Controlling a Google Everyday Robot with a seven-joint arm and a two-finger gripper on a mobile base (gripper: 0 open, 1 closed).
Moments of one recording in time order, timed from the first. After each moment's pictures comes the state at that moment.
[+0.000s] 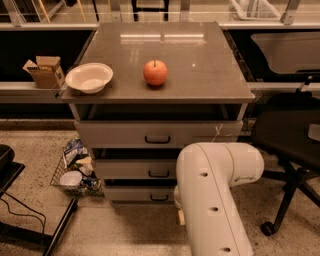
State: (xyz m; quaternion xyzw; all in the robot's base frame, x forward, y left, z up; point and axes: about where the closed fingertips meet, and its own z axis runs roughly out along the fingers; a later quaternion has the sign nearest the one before) arm 0.603 -0.106 0.186 -0.73 0.67 -0.04 0.08
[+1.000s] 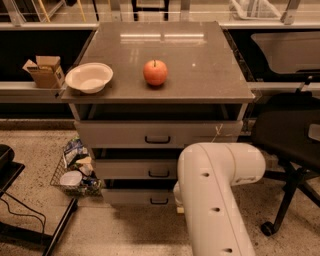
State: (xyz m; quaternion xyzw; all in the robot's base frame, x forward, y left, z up) arm 0.609 -0.108 0.185 -0.70 0.71 -0.04 0.07
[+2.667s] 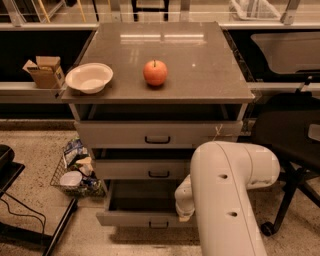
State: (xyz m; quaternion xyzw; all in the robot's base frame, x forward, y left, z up) arm 0.547 -0.110 0.201 -0.71 0.70 0.01 0.03
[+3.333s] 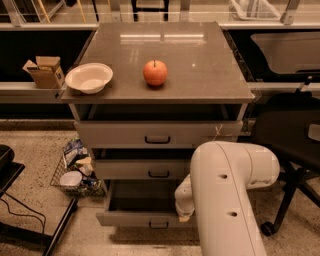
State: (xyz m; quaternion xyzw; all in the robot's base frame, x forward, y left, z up) arm 0.547 -0.110 0.201 -0.71 0.70 0.01 0.03
